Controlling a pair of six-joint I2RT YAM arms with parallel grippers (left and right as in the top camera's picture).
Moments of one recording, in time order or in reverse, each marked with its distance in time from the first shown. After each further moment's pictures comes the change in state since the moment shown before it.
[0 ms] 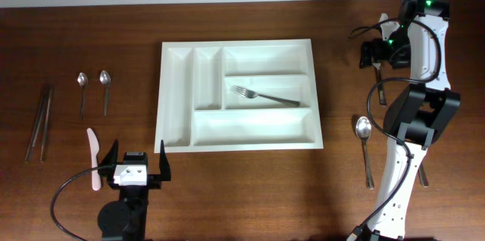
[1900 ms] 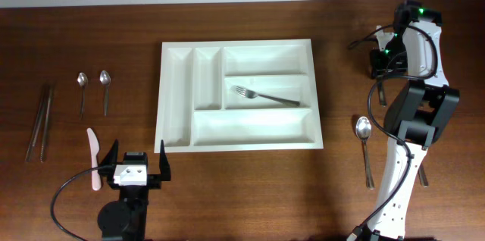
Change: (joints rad) left arm 0.000 0.000 0.000 0.000 0.000 0.000; right arm -0.002 0.000 -0.133 0.078 0.098 -0.047
